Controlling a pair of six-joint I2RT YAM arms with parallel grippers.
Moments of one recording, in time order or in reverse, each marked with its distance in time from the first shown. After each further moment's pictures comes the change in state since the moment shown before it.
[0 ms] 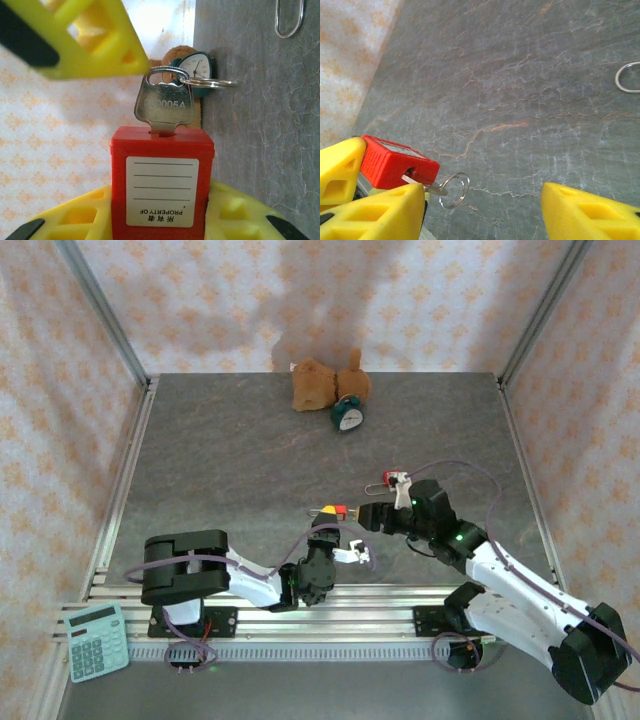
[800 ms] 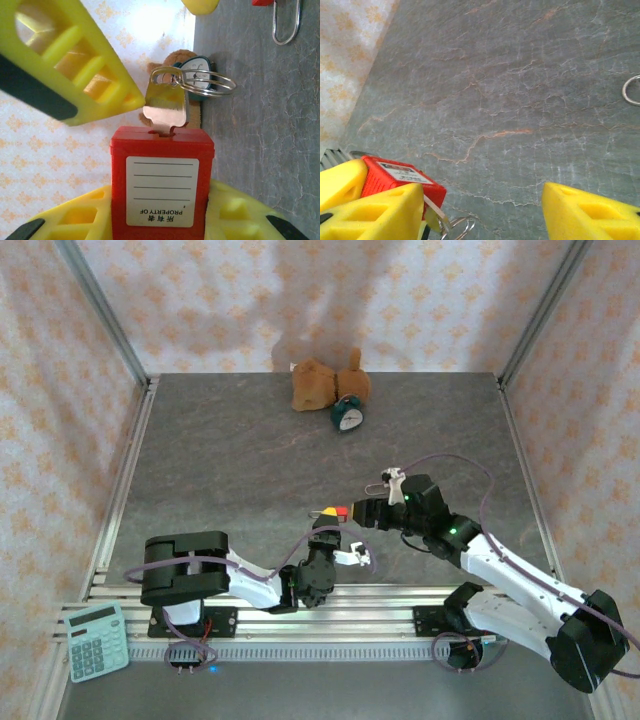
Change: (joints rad) left arm -0.018 0.000 -0.001 0.013 -0.003 0.000; right arm 0.031 0.066 0.055 -0.001 0.059 -0.013
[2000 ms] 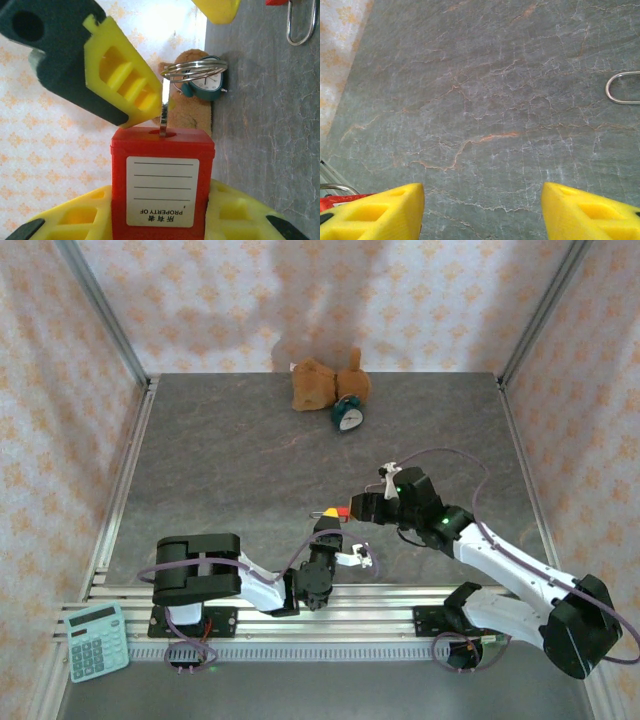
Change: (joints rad) left arm -0.014 0.061 -0.002 0.201 -0.029 0.142; right arm 0.000 0.091 0.071 -0.054 0.035 0.029
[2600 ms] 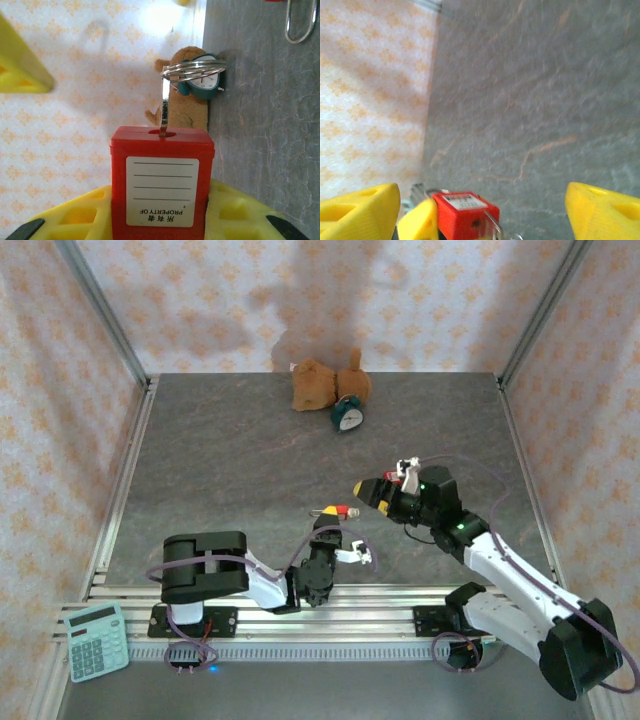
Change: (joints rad) left arm 0.034 0.039 0.005 0.026 0.017 -0.029; right arm -0.158 -0.084 -0.116 0.214 -0.294 0.341
